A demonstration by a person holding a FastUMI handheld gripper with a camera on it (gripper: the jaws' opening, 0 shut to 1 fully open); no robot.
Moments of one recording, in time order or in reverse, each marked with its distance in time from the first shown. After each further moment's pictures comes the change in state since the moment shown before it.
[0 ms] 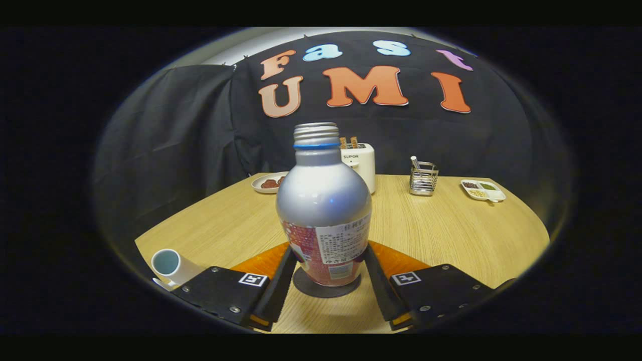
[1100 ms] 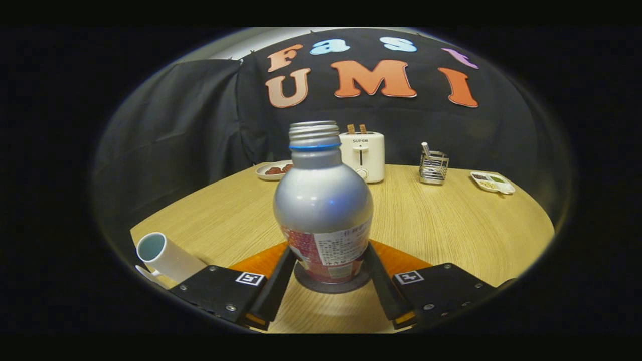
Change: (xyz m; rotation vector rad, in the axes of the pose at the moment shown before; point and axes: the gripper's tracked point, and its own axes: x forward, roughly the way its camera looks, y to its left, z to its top) arm 0.008 0.013 -0.034 -0.004 0.032 0.030
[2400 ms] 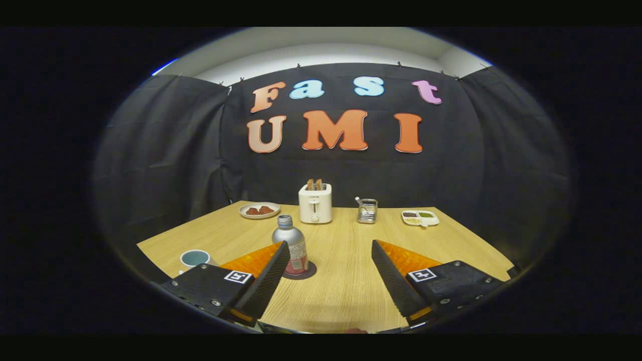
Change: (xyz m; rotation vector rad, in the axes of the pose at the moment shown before) arm -0.207 -0.055 0.082 -0.008 -0.270 -0.225
